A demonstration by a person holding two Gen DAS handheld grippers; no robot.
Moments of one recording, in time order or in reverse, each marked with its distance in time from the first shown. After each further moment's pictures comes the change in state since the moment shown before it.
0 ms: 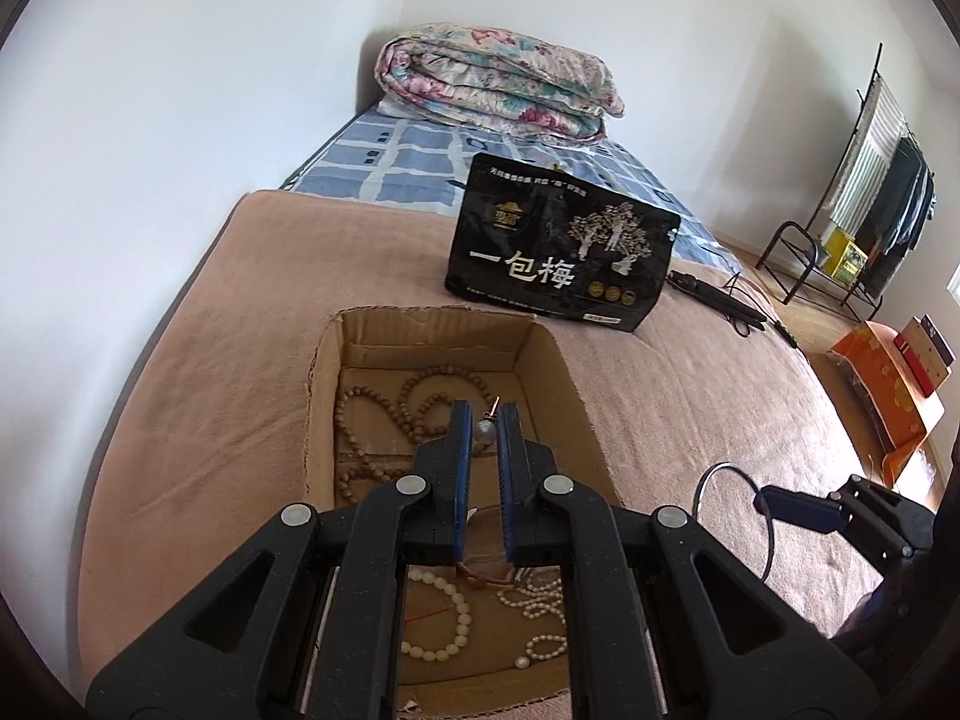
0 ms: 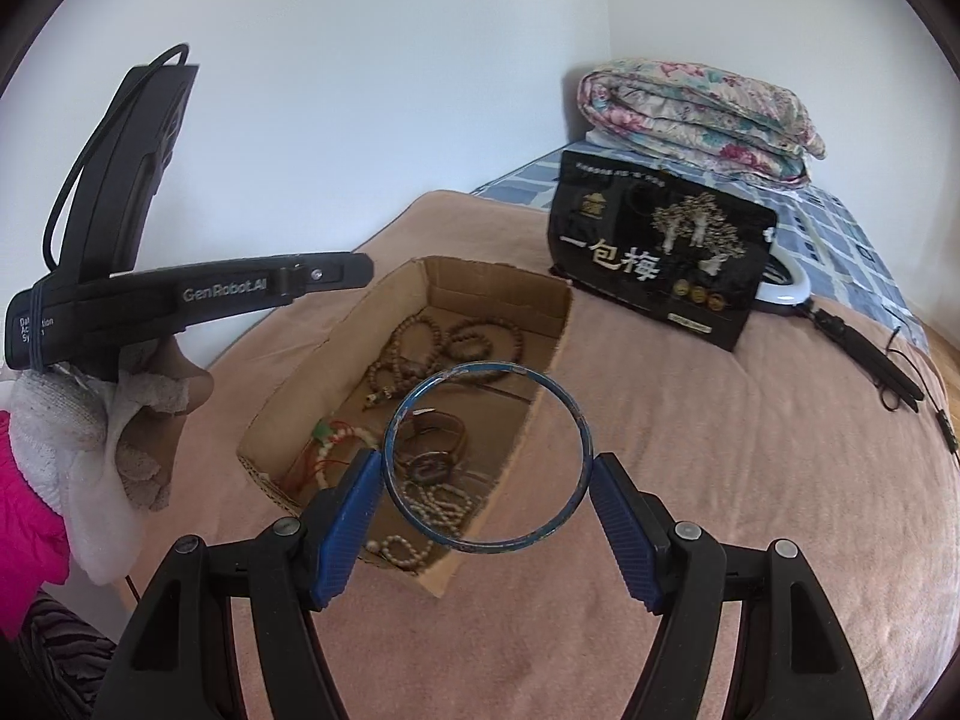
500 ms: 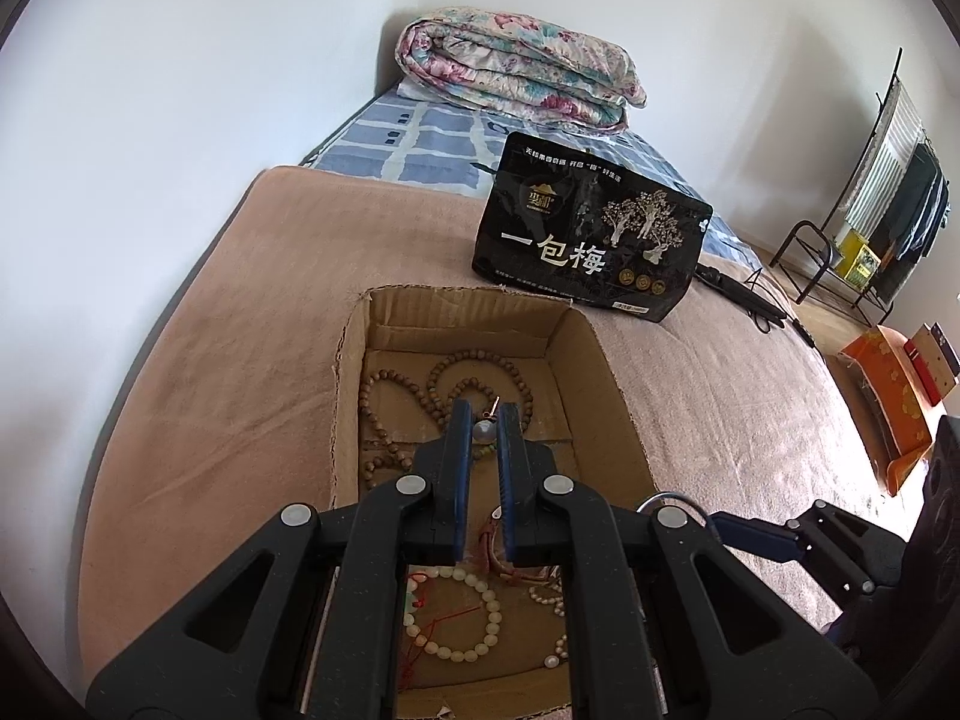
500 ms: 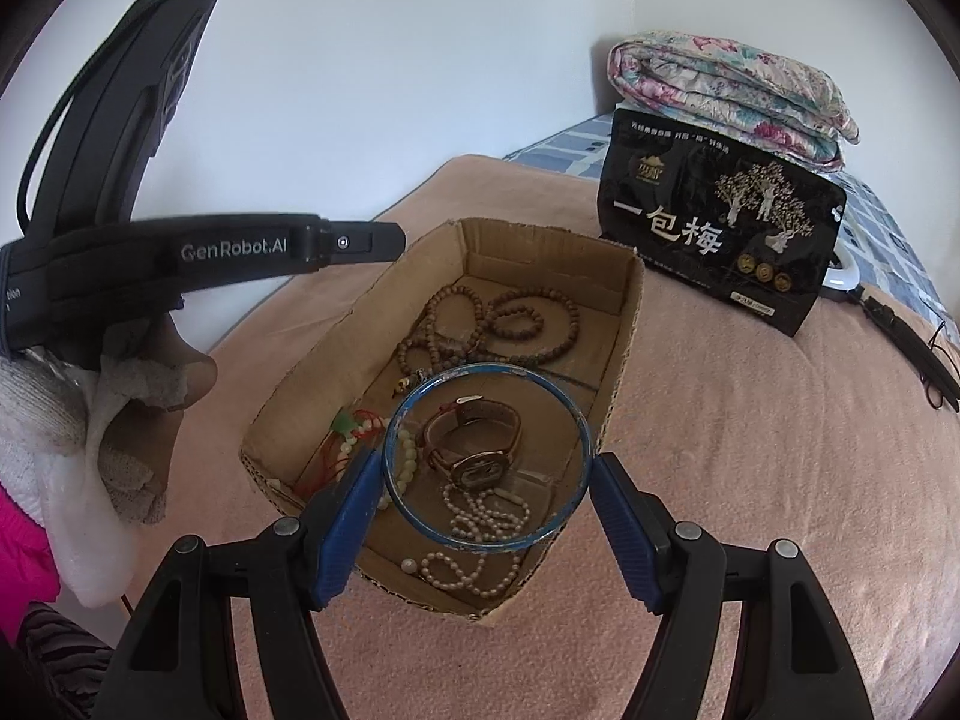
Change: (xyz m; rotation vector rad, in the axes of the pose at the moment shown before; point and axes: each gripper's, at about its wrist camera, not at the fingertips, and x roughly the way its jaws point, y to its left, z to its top) left arm 0.012 0.016 -0.003 -0.027 0.032 0.020; right arm 0.042 0.025 -0.003 -0.008 0.060 0.036
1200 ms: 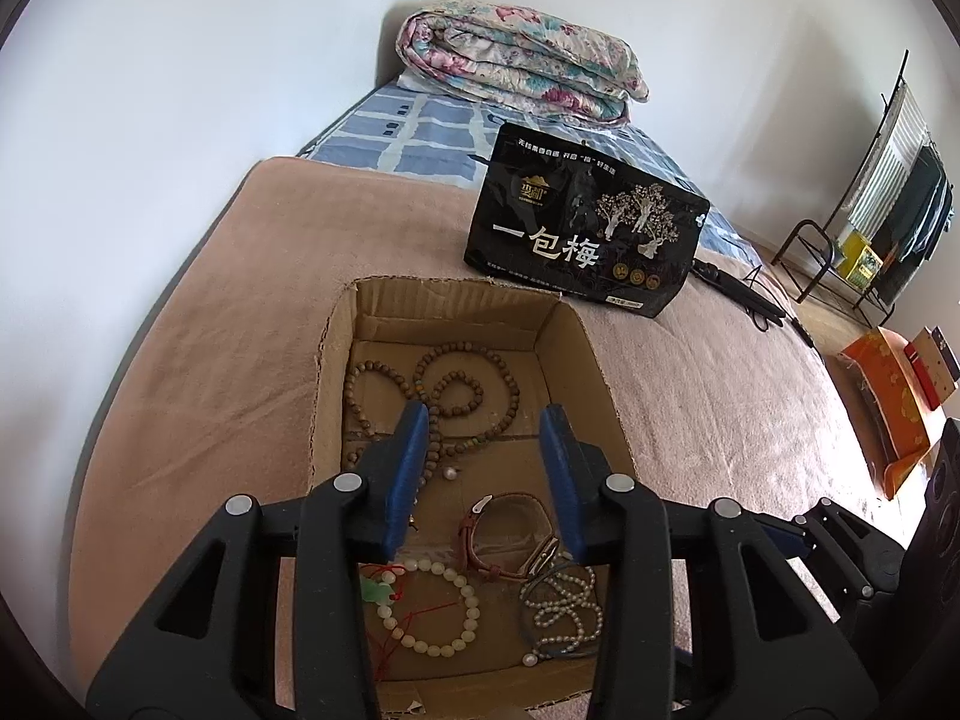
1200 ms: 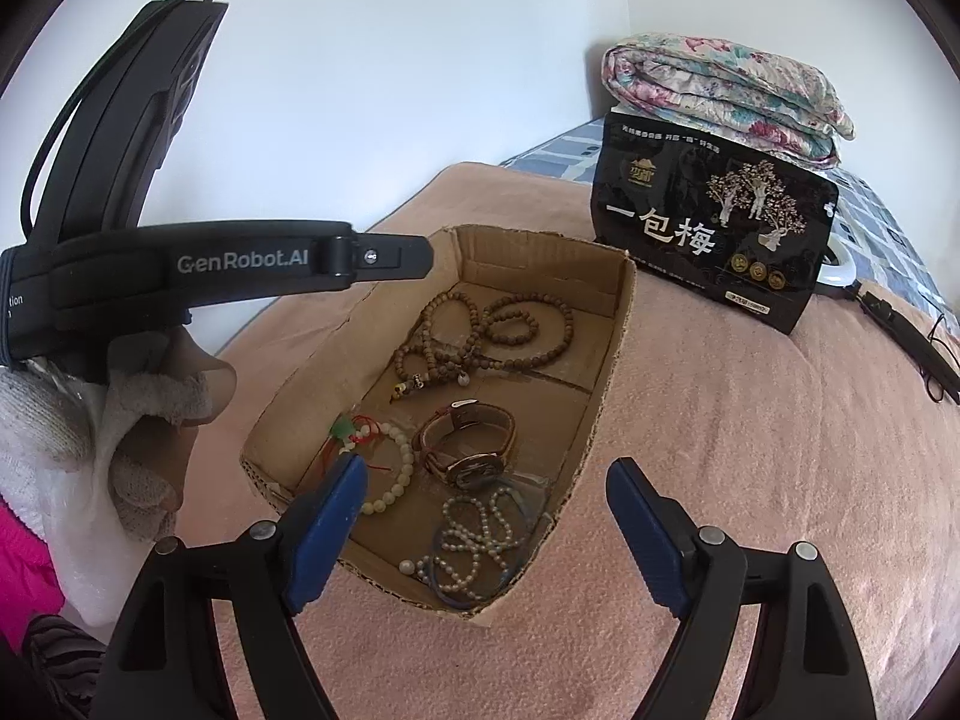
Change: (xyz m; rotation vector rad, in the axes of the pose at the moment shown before) left arm 0.002 -0.008 -0.001 -0.013 0.015 0.009; right arm -0.007 -0.009 -0.001 0.023 -0.023 0.008
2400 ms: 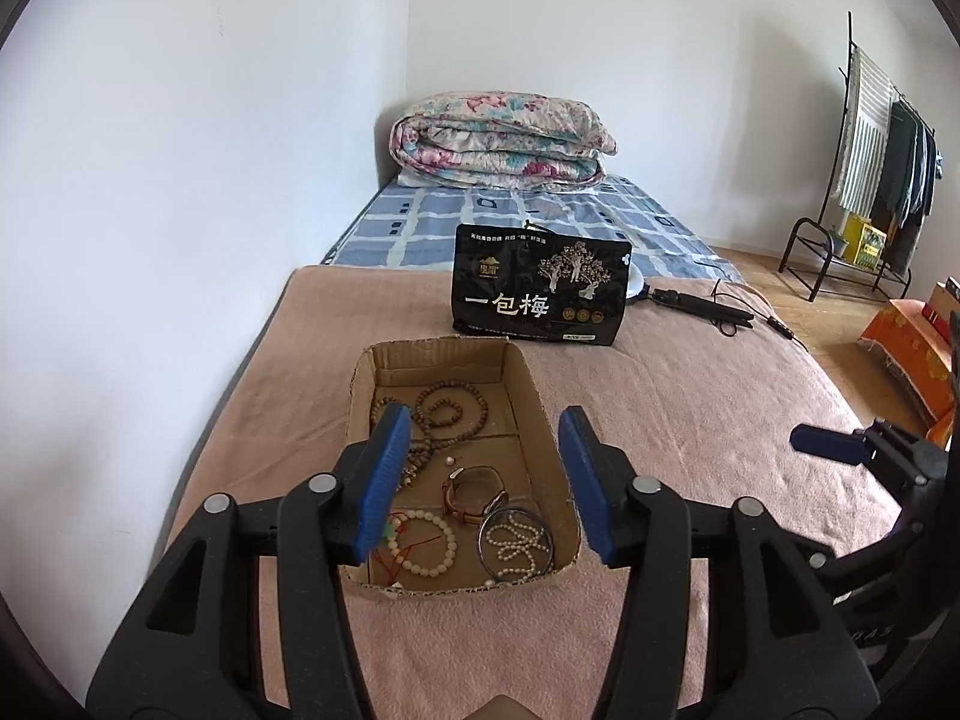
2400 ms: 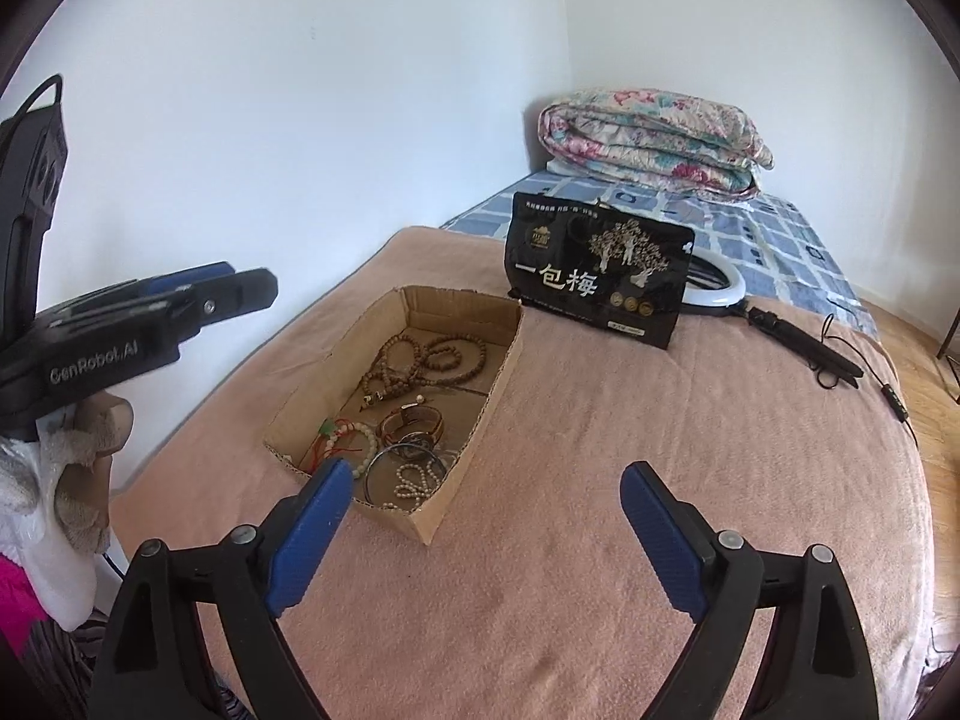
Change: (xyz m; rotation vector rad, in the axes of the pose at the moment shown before) left arm -0.133 -0.077 -0.042 0.151 -0.192 0.108; right arm -0.123 -0.025 -0.024 0.040 -0.122 -0.105
